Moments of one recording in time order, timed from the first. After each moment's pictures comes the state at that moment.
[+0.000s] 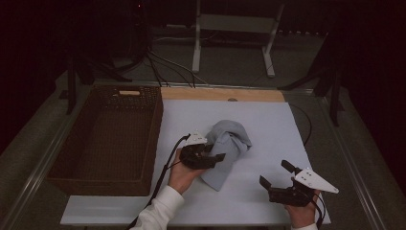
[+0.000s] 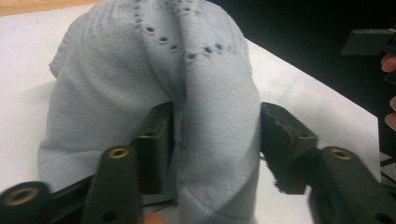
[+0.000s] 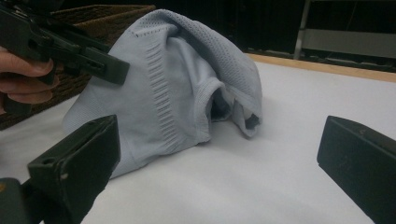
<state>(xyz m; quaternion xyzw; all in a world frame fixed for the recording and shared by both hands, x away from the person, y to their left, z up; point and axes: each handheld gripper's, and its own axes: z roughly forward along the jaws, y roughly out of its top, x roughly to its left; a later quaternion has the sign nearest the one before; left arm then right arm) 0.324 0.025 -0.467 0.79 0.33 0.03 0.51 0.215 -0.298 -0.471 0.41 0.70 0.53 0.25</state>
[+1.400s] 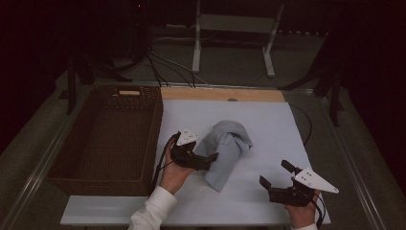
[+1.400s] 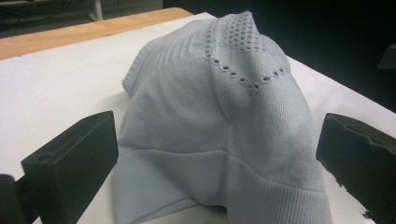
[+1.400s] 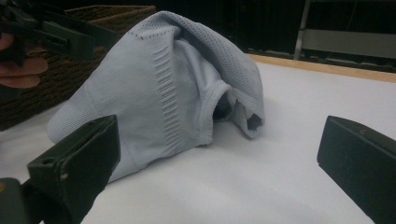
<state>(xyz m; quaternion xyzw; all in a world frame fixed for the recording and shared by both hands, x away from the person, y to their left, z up) 0.316 0.047 -0.451 0.78 0.35 0.11 0.50 0.215 -0.298 -0.471 0.41 0.70 0.53 0.25</state>
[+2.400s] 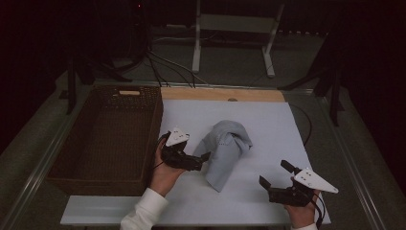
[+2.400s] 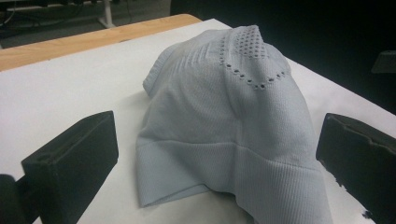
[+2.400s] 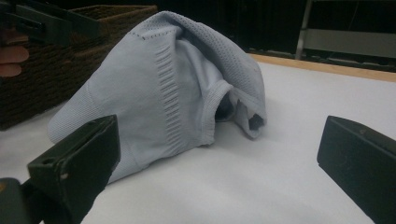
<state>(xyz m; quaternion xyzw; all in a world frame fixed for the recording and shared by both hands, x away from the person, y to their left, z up) 0.308 0.070 -0.439 0.78 0.36 0.12 0.50 0.215 -0.297 -0.472 0.41 0.70 0.53 0.25</state>
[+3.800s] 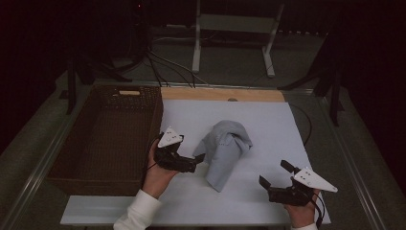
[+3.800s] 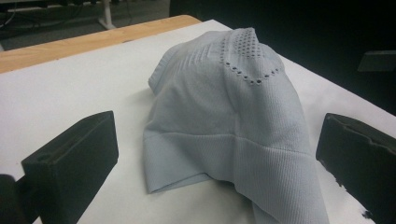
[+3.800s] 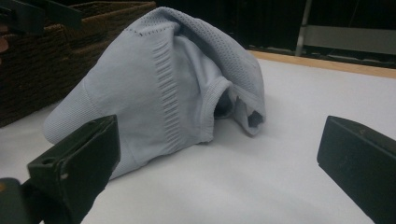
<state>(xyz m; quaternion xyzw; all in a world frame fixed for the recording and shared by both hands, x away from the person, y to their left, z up) 0.300 0.085 -0.431 0.78 0.36 0.12 0.50 0.217 -0.298 -0.473 0.41 0.70 0.53 0.25</state>
